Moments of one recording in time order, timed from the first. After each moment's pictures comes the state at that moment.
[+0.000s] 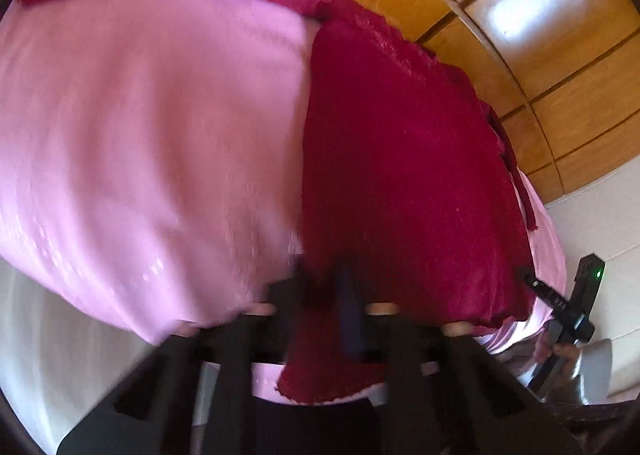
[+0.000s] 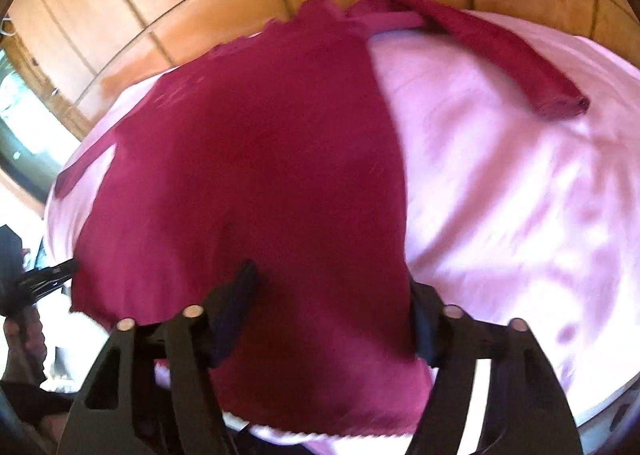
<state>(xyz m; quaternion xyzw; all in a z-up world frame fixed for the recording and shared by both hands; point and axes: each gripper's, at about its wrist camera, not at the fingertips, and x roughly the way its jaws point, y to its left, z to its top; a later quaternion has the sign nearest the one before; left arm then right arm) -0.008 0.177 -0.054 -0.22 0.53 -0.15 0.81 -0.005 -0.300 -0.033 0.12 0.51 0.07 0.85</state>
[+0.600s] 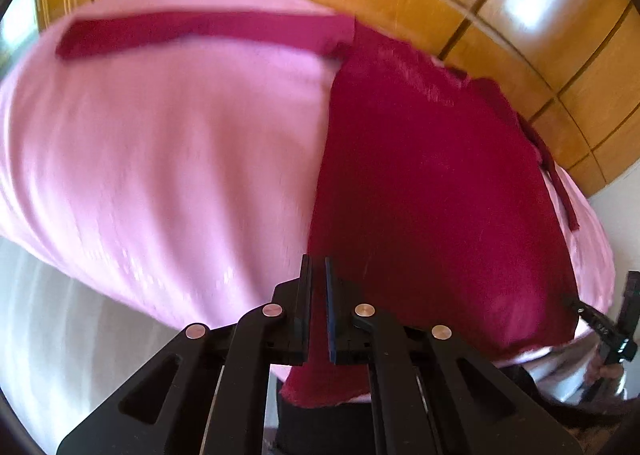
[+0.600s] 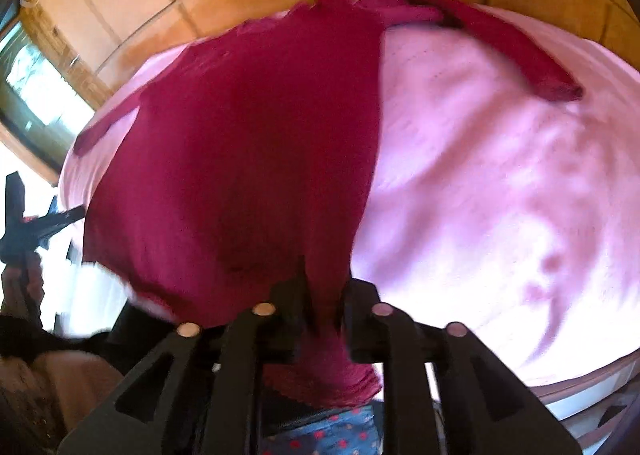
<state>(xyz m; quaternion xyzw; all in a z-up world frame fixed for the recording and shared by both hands) 0.000 0.187 -0.015 -0.12 0.50 -0.07 0.86 -0.020 -0.320 -0.012 0.12 0.51 0.06 0.85</state>
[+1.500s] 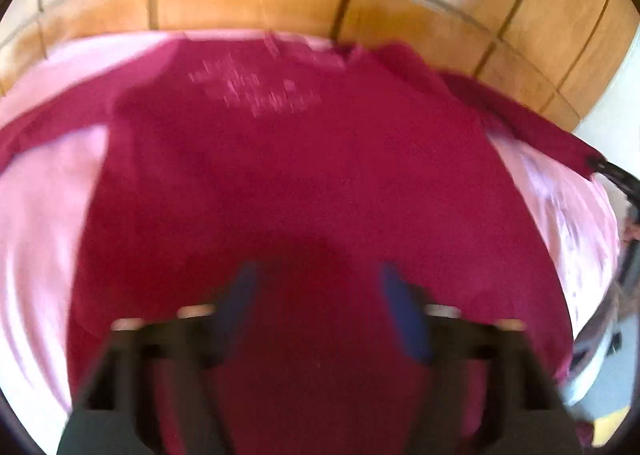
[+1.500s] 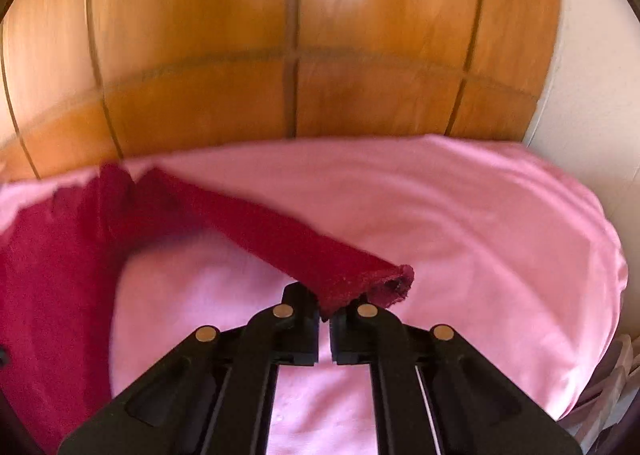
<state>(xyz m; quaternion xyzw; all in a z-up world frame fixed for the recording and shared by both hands) 0.083 0.028 -0.028 -0.04 0.46 -0.17 0.87 0.083 -0.501 0.064 0.06 0.37 -0.18 0.91</state>
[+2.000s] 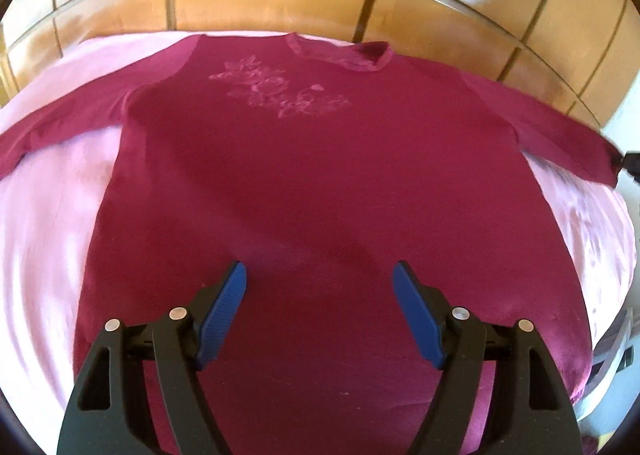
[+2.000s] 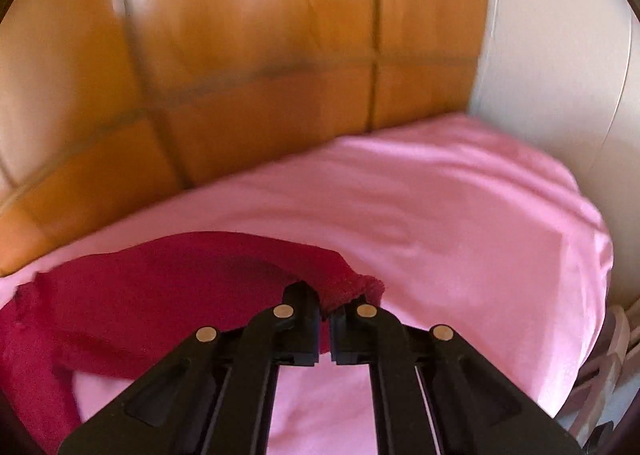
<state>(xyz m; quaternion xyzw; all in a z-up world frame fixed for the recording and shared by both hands) 0.101 0.033 -0.042 -0.03 0.48 -0.13 0.87 0.141 -0.638 0.046 0.14 0.42 -0.30 0.85</state>
